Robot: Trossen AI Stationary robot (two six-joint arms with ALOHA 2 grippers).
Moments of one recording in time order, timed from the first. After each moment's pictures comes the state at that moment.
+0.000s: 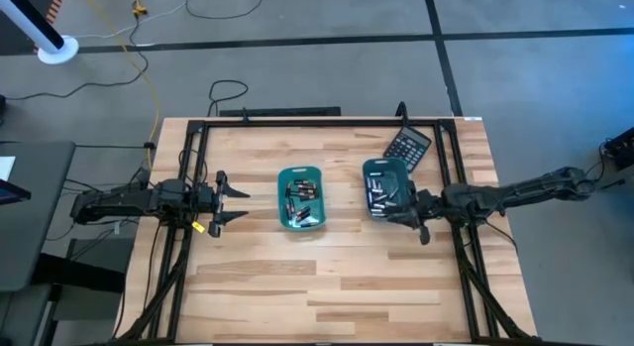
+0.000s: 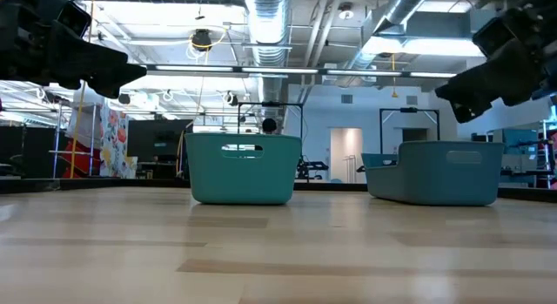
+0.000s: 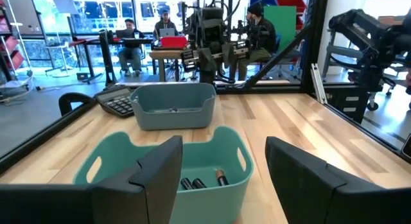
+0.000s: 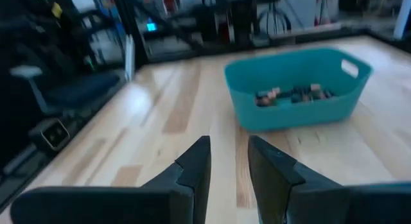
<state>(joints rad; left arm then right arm) 0.00 0.03 0.02 0.01 -0.01 0.04 0.11 0.46 0.04 0.26 0.00 0.17</state>
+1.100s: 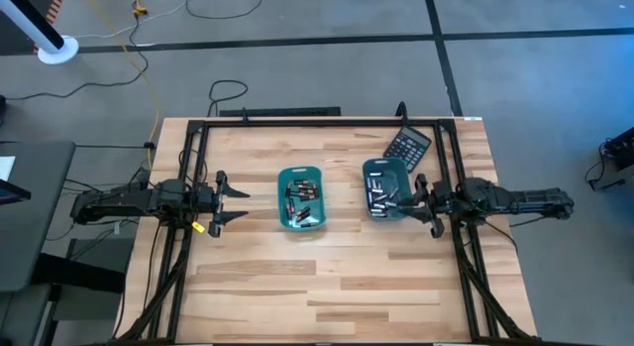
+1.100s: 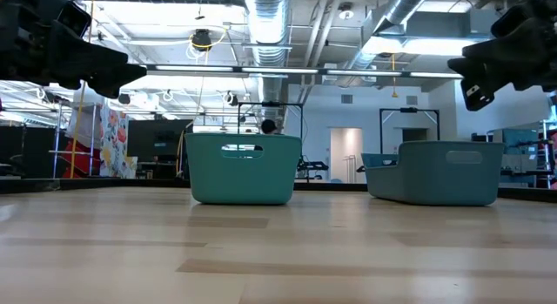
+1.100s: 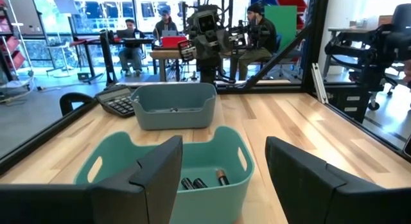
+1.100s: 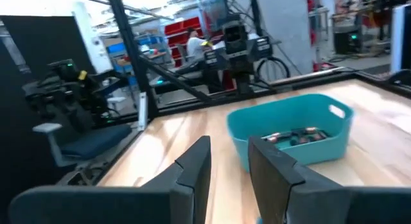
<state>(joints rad) 0.00 0.03 0.02 0.01 -0.01 0.04 0.02 0.00 0.01 0.03 -0.07 0.24</state>
